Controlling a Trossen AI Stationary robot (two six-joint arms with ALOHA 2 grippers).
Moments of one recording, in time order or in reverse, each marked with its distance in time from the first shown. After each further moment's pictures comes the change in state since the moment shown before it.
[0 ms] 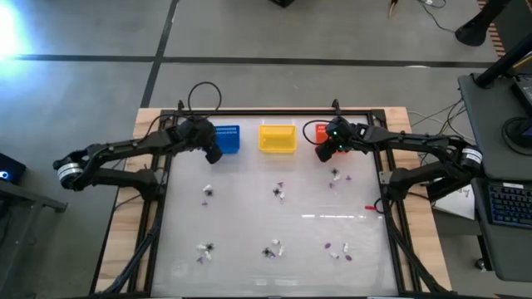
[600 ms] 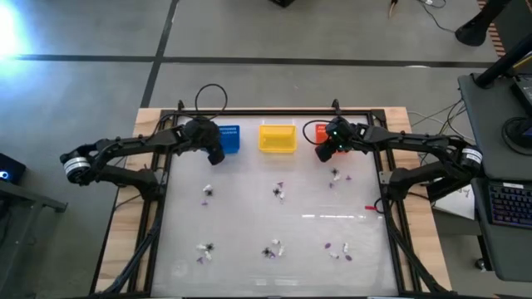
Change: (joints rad) left arm 0.001 0.079 0.000 0.060 0.019 0.084; right arm 0.000 0.000 0.000 -0.001 0.001 0.002
